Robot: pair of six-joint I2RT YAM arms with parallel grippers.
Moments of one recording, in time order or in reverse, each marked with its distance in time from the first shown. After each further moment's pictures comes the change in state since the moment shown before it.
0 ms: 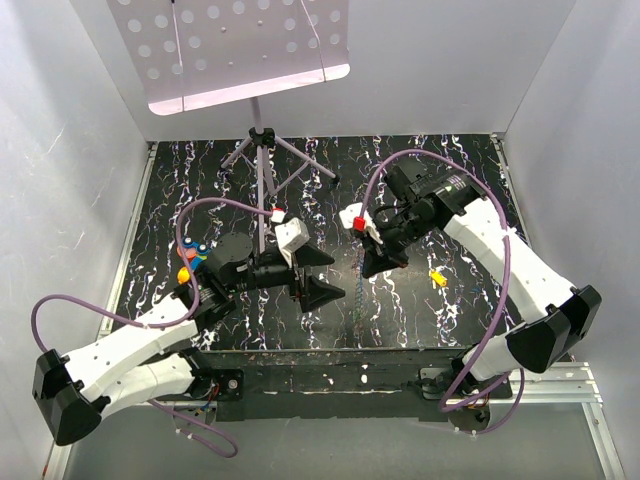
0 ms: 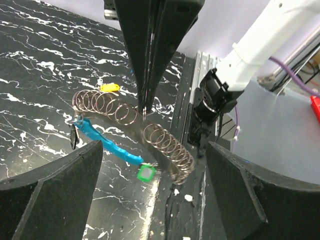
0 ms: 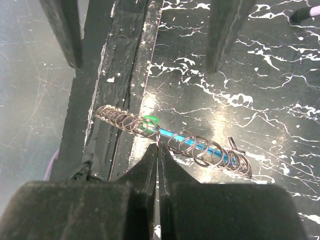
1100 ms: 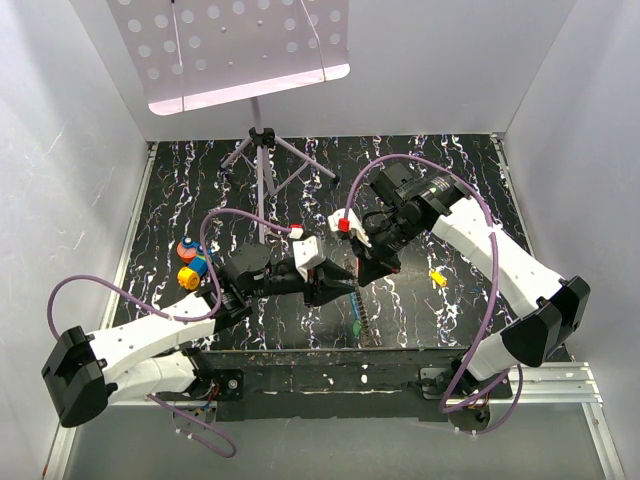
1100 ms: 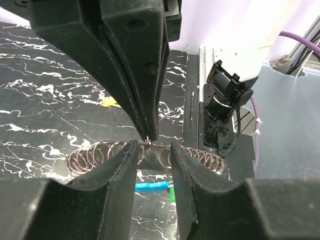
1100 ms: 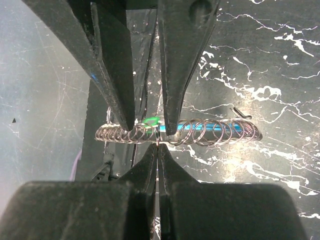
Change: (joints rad) left arm -0.073 0.125 -0.098 0.256 0.004 0.156; right arm 0.066 0.043 0.003 -0.007 0.036 0.134
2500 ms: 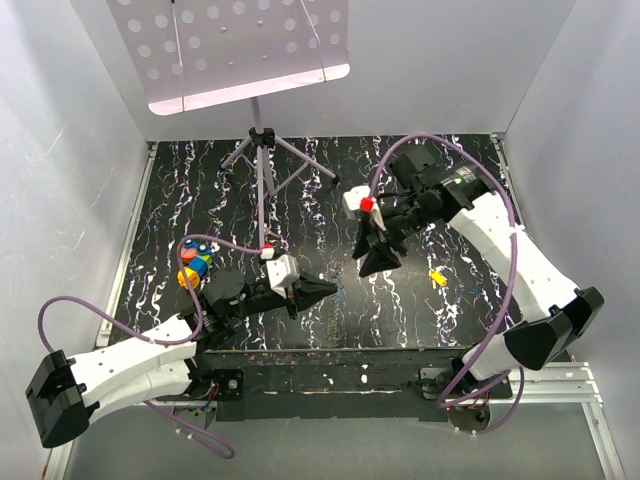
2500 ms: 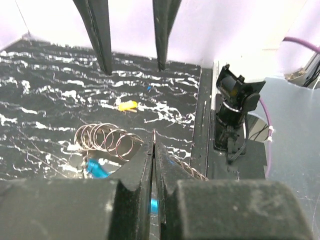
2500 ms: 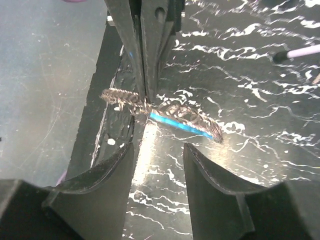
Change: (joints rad) left arm -0.023 -0.172 -0.167 0.076 -0.123 0.003; right arm -0.064 -0.011 0.093 -0.002 -0.142 -0.065
